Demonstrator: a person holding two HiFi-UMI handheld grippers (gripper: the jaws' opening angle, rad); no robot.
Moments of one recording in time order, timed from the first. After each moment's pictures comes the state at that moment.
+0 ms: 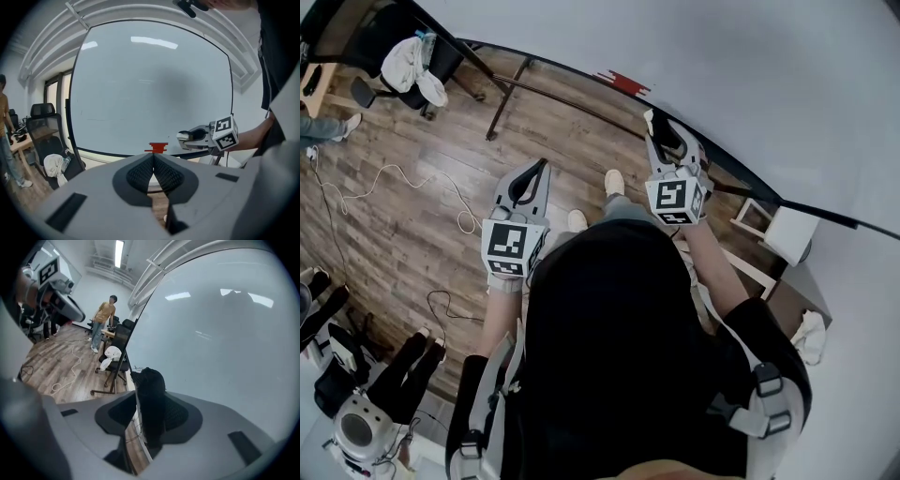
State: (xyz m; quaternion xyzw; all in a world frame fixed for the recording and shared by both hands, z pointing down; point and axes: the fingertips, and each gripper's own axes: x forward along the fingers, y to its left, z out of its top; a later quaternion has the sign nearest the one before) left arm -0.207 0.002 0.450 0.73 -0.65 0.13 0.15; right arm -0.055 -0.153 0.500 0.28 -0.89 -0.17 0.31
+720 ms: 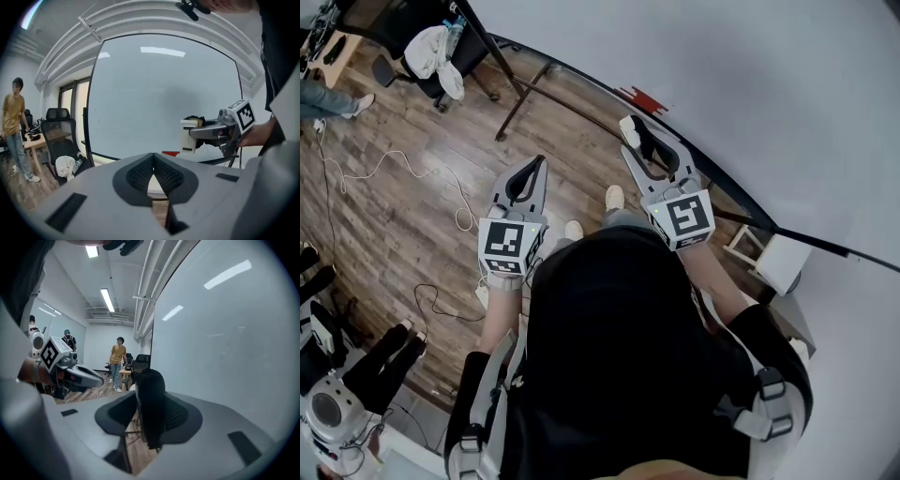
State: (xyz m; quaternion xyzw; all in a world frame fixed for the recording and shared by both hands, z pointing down) left arm -0.245 0.022 0.421 0.69 -0.71 0.08 0.12; right arm -0.140 -0.081 0.394 0.14 -0.98 -0.03 0.14
